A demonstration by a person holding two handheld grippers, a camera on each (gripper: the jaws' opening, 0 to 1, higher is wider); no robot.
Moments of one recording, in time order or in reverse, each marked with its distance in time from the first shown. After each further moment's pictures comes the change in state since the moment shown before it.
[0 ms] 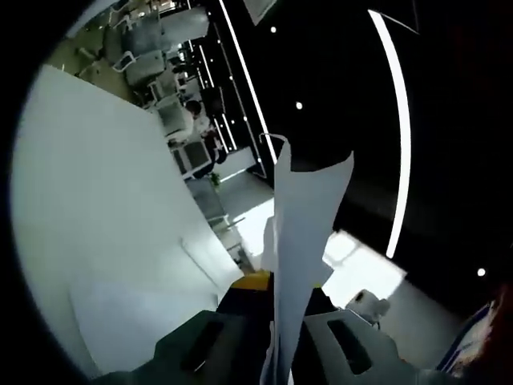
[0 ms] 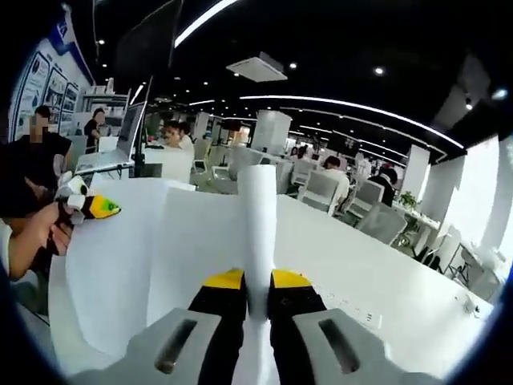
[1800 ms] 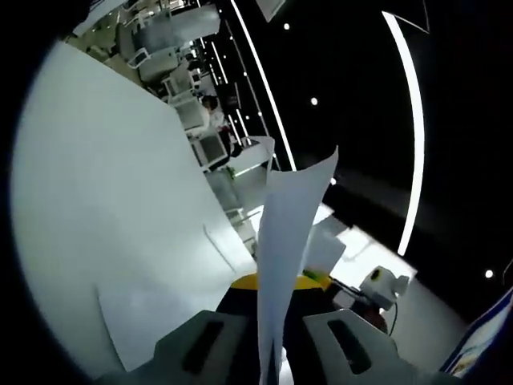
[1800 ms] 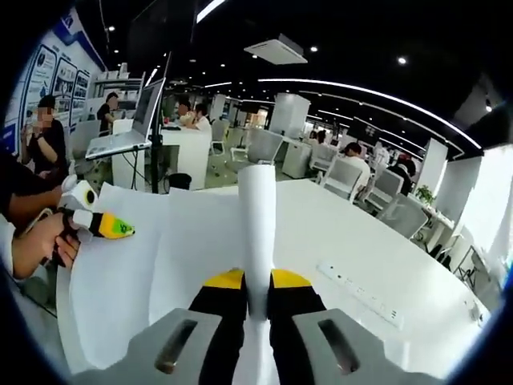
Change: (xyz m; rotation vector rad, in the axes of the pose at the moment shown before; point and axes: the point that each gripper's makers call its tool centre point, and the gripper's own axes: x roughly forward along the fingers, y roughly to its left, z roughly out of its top) left arm -0.018 0.030 -0.027 -0.023 0.026 0.066; right arm 0.028 0.050 -0.017 -0.031 0.106 0.090
